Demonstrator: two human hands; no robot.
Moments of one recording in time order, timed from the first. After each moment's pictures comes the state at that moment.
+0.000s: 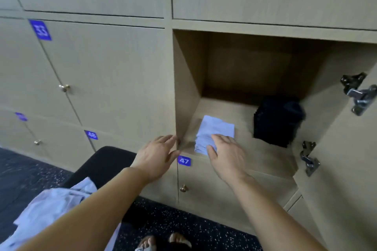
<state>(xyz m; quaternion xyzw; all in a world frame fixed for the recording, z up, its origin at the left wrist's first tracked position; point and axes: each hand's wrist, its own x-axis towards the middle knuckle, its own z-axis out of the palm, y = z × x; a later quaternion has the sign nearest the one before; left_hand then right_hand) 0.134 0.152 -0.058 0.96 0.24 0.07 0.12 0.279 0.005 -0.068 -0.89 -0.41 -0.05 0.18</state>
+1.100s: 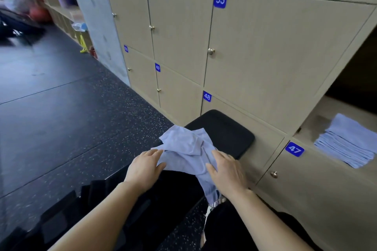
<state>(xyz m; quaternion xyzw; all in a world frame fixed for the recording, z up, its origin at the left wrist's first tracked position) -0.234 0.199 -0.159 0.83 0.54 0.04 0.13 -0.005 0.112 -0.150 -0.75 -0.63 0.08 0.16</state>
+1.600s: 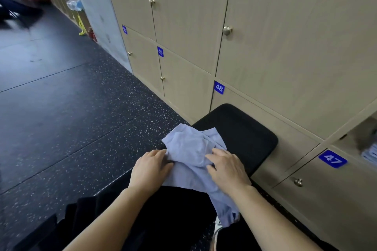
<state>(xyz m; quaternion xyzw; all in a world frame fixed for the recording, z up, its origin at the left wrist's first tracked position) -0.213 0.266 -0.214 0.79 0.58 0.07 0.16 0.003 0.207 -0.210 -0.71 -0.69 0.08 0.11</state>
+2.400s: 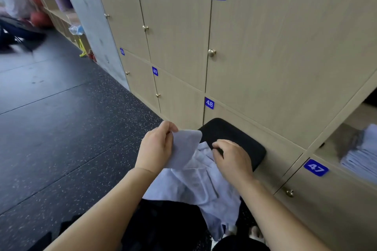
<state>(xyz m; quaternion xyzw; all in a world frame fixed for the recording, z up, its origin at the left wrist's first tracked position) -0.157 0.279 -0.112 0.77 0.49 0.37 0.19 0.039 0.209 -0.145 -0.74 -0.60 0.09 0.29</state>
